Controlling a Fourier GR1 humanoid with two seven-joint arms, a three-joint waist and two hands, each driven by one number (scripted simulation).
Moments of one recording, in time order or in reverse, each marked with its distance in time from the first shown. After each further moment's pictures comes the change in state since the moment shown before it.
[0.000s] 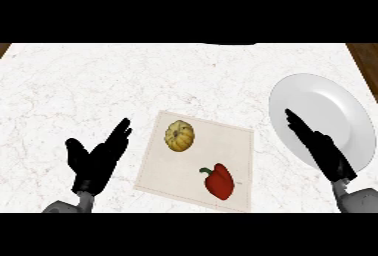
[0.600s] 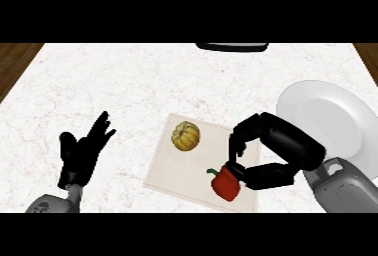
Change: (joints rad) left arm -0.032 0.059 0.045 0.052 -0.119 0.120 -0.007; right arm -0.296 0.009 0.197 -0.273 0.214 0.229 -0.256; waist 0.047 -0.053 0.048
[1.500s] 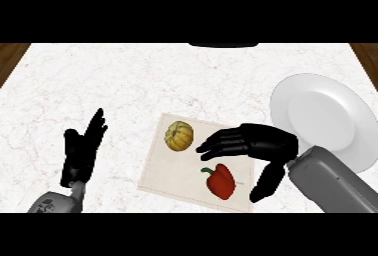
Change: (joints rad) left arm -0.015 -0.028 0.018 0.011 -0.079 0.092 0.019; right arm -0.089 0.035 0.111 0.291 0.194 0.178 -0.490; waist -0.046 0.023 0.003
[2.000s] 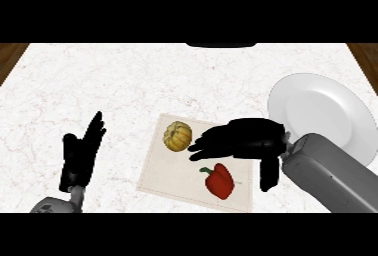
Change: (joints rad) left arm 0.035 -0.011 0.010 -0.025 -0.022 -0.002 0.000; right arm -0.142 -0.029 0.084 -0.057 0.212 0.150 0.169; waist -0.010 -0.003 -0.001
